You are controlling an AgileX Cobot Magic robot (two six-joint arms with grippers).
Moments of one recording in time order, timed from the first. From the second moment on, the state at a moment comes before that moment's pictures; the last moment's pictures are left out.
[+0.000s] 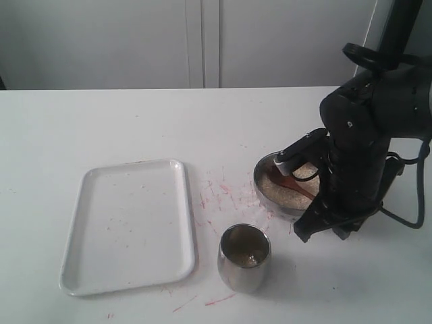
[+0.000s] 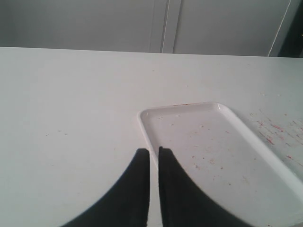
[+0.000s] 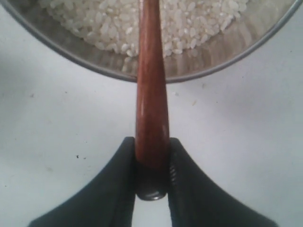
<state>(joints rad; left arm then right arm) -0.06 0.00 0.00 -0.18 0.03 -0.05 0.33 1.70 -1.04 -0.26 0.96 0.07</state>
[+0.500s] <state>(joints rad) -0.06 0.00 0.00 -0.18 0.03 -0.05 0.33 1.58 -1.04 -0.43 1.09 0.08</state>
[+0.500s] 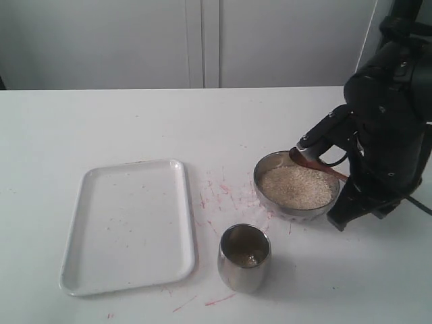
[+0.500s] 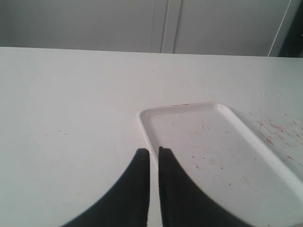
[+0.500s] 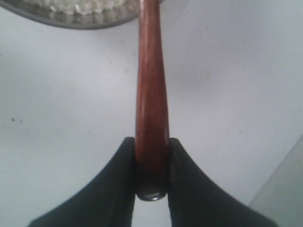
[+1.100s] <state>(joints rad) -0.06 0.00 0.00 -0.18 0.03 -0.05 0.46 1.56 -1.04 -0.70 1.22 0.03</state>
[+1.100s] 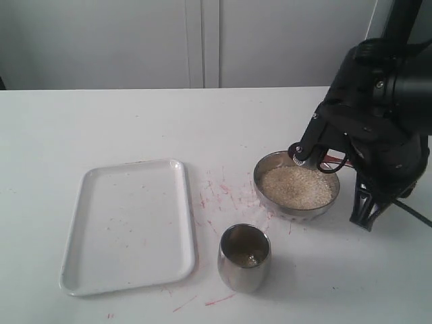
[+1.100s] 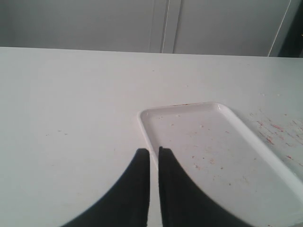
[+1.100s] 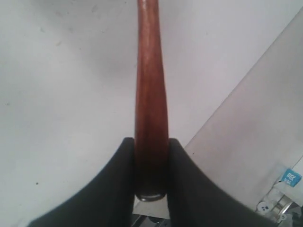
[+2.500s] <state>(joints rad) -0.06 0.00 0.00 -0.18 0.03 -0.05 0.47 1.67 -1.04 -0.77 1.22 -0.16</state>
